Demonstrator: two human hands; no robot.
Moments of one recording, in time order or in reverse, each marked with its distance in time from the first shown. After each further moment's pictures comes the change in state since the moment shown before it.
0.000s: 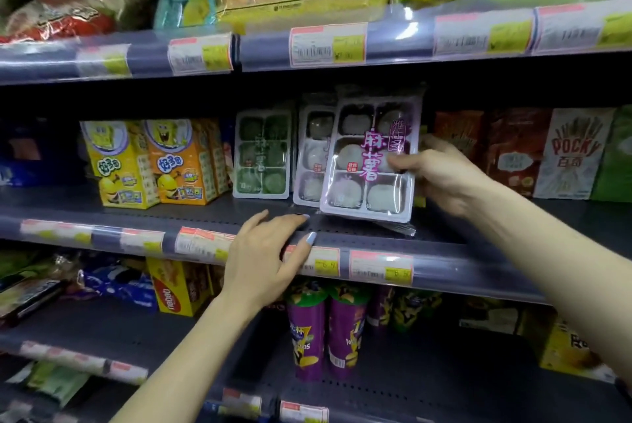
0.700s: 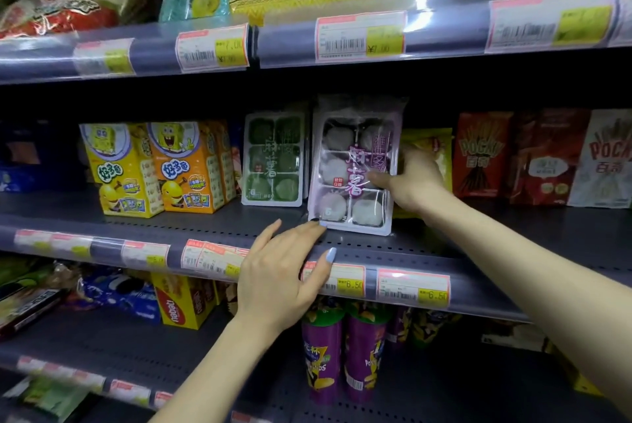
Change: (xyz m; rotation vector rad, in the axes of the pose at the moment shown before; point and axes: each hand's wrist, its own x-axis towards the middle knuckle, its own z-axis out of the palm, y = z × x) left_hand -0.001 -0.006 0.011 0.033 0.119 0.056; right_hand 0.049 0.033 0.045 -0.659 0.169 -0.259
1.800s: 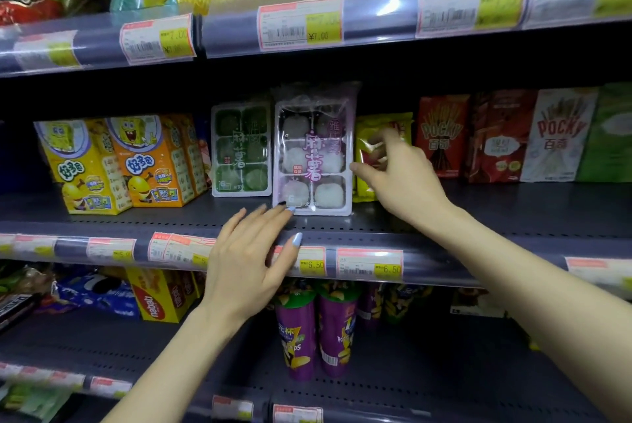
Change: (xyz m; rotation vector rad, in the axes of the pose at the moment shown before) left_hand 0.001 0.010 -0.011 0.005 -0.099 -0.008; right_hand -0.040 0.013 -0.035 -0.232 0.086 -0.219
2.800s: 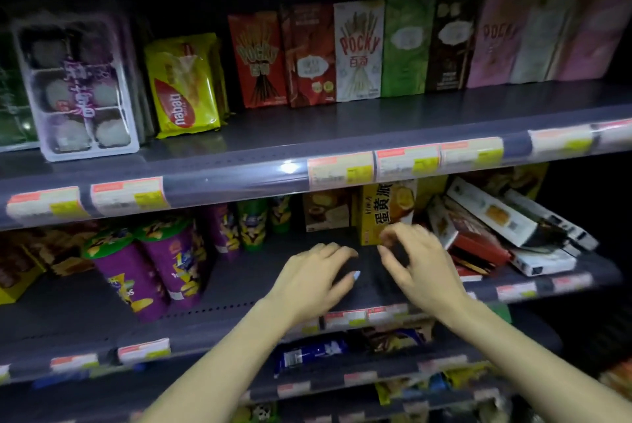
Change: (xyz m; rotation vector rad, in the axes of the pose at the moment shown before) left_hand -0.056 0.275 0.146 -0.290 -0.699 0.304; right_hand -0.243 0.244 -0.114 -0.228 -0.076 0.078
